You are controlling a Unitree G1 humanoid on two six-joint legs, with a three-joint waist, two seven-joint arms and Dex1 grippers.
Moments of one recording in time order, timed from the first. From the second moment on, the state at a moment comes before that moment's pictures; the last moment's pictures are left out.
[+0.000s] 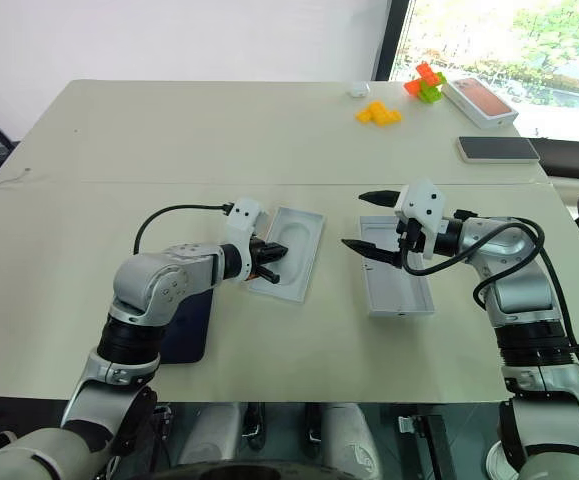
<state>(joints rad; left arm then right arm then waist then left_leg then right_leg) -0.58 0.18 -0.12 -0.17 -0.44 1.17 -0.28 -0.46 -0.71 -0.02 0.11 0.32 0.08 1.11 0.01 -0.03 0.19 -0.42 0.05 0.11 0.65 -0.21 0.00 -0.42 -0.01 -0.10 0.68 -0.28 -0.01</state>
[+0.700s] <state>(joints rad) -0.51 0.45 0.37 -0.29 -0.68 1.25 -0.41 -0.47 -0.65 0.01 0.03 0.32 0.10 1.07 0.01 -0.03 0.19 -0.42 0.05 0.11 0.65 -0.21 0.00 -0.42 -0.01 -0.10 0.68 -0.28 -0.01</state>
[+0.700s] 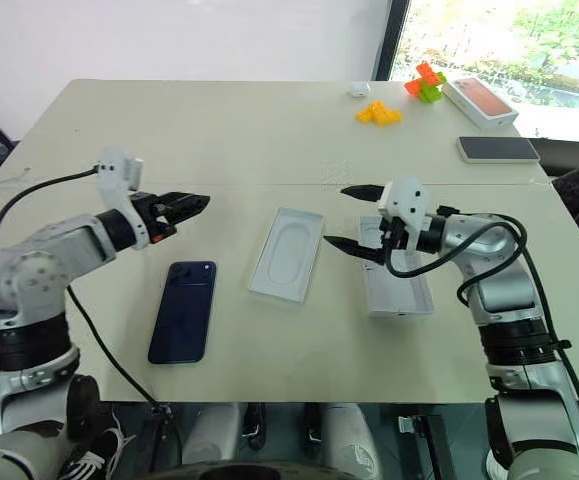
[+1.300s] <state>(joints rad) -0.15 0.79 0.74 -0.22 -1.16 1.61 -0.40 -0.46 -0.56 0.23 -0.13 0.15 -0.01 1.02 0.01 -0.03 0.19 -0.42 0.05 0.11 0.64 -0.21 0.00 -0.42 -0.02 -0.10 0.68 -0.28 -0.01</state>
